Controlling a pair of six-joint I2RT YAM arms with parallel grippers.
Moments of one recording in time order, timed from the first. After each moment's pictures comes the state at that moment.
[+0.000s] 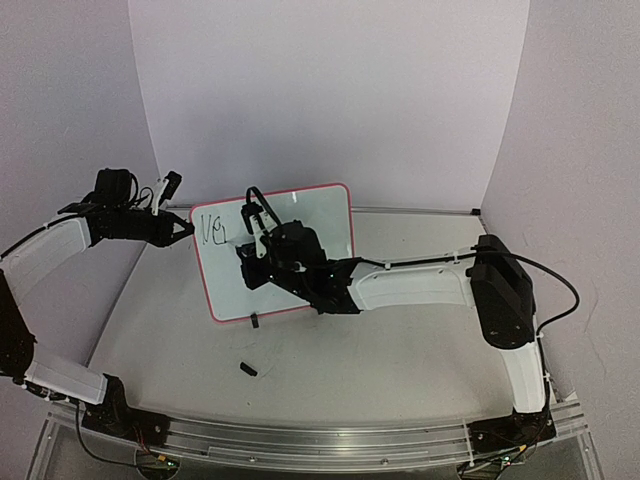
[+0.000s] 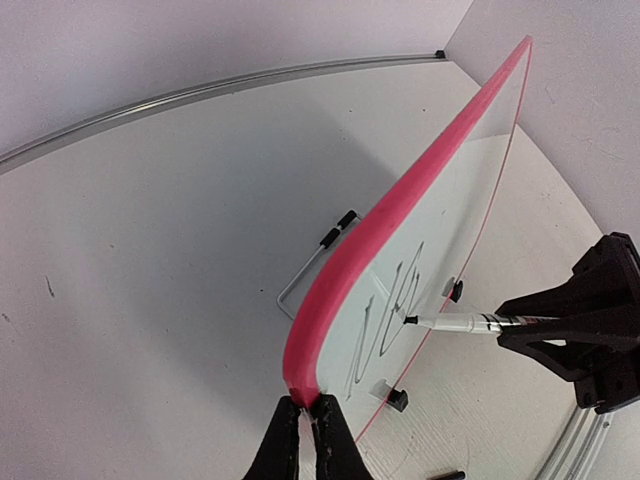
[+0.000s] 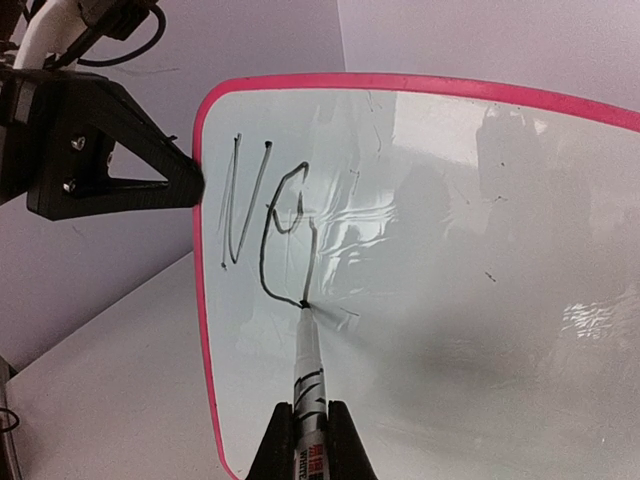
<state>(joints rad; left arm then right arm) -0.11 1.29 1.06 -0.45 0.61 0.13 1.11 2.18 1.67 0.29 0.27 0.19</state>
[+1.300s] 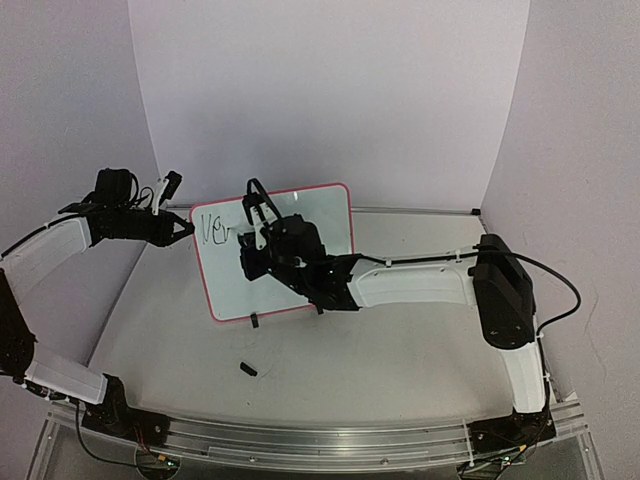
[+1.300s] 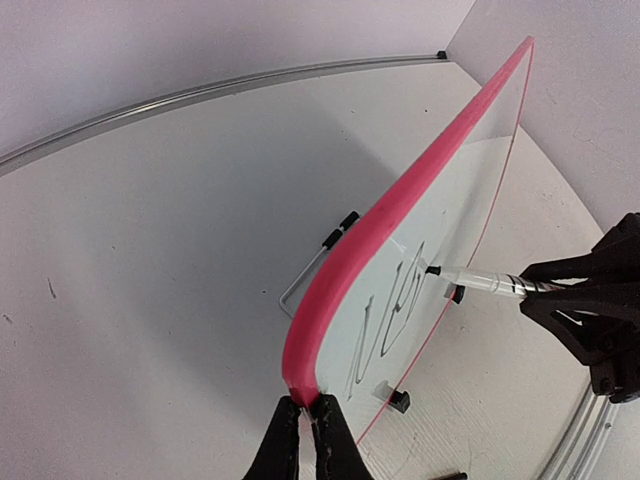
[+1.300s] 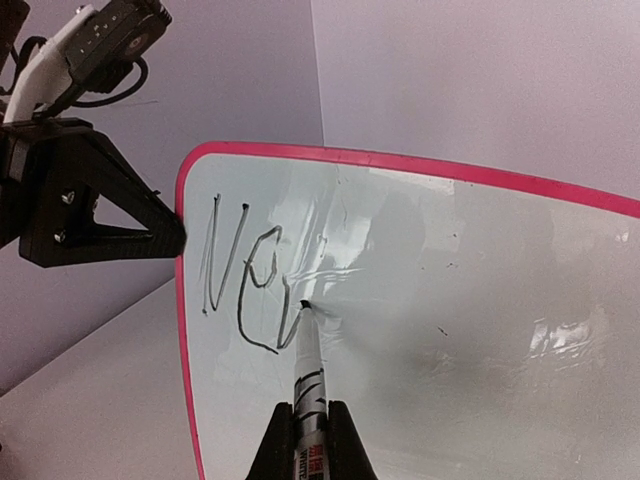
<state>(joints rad) -0.11 1.29 1.06 -0.44 0.60 0.13 1.11 2.18 1.70 0.30 0.35 0.15</state>
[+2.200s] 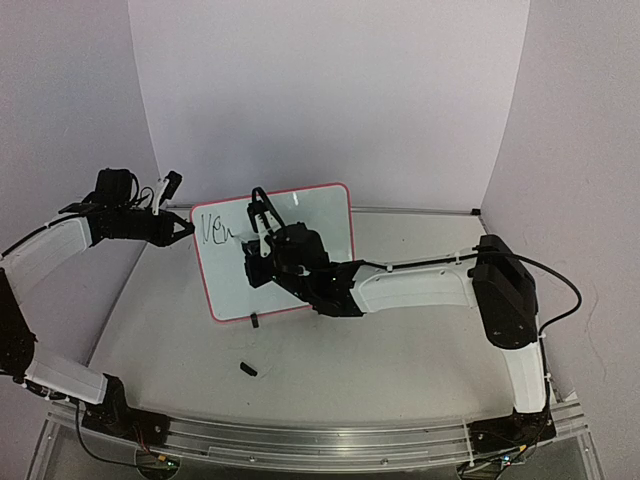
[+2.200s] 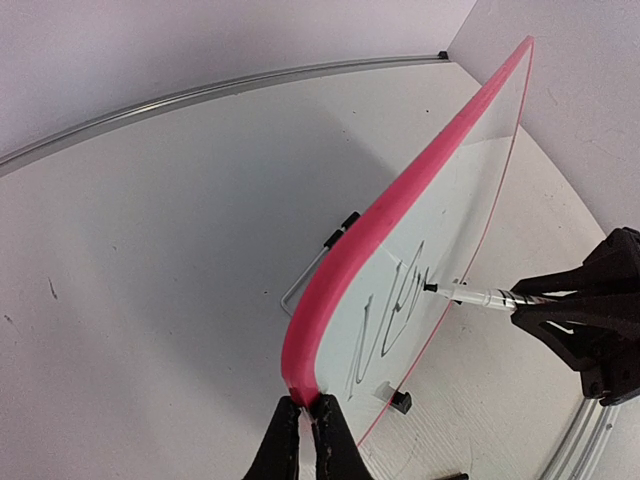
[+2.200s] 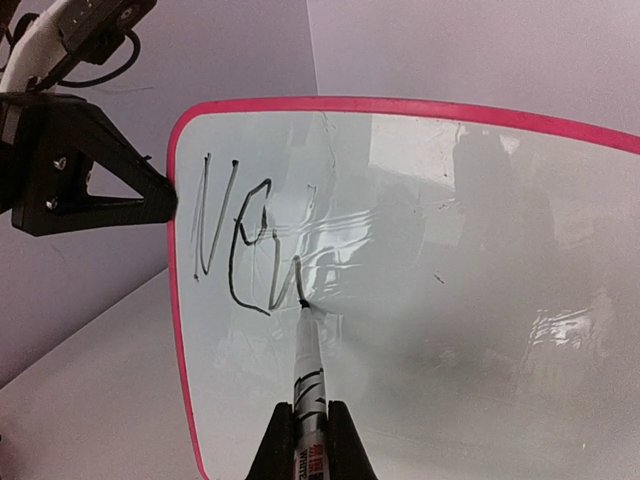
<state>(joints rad) -0.11 1.29 1.06 -0.44 0.60 0.13 1.11 2.16 1.63 0.34 0.35 0.18</state>
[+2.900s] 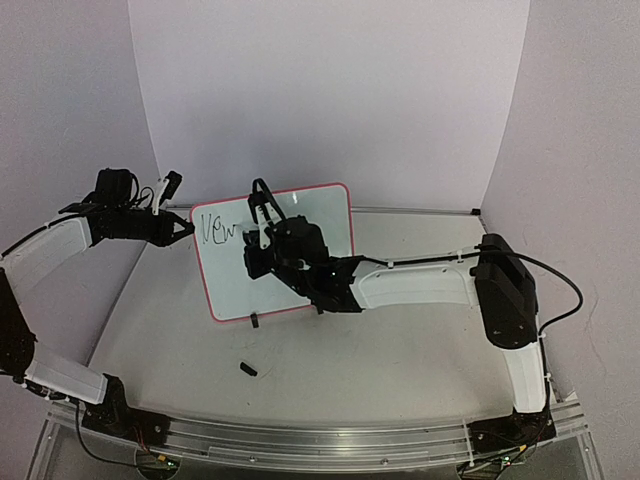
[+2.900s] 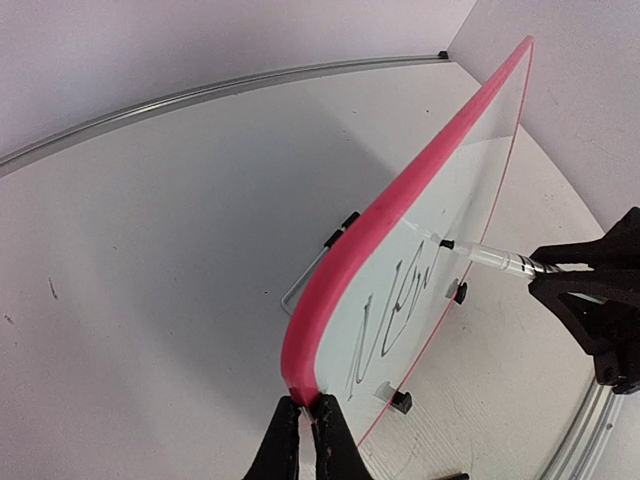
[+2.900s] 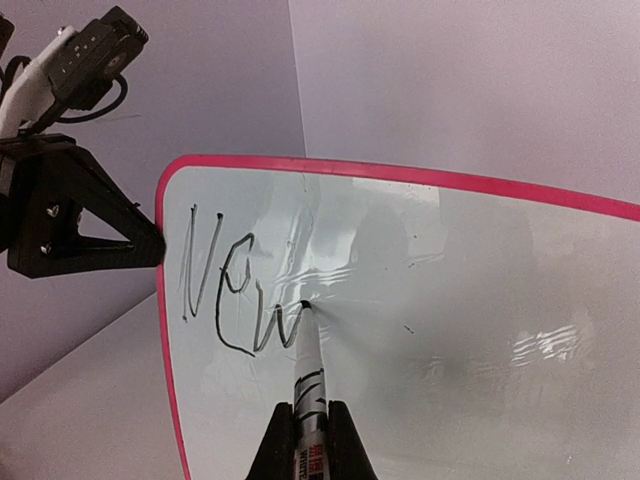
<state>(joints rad) -0.11 1.29 1.06 -0.44 0.60 0.13 1.11 2.16 1.67 0.35 0.40 0.15</state>
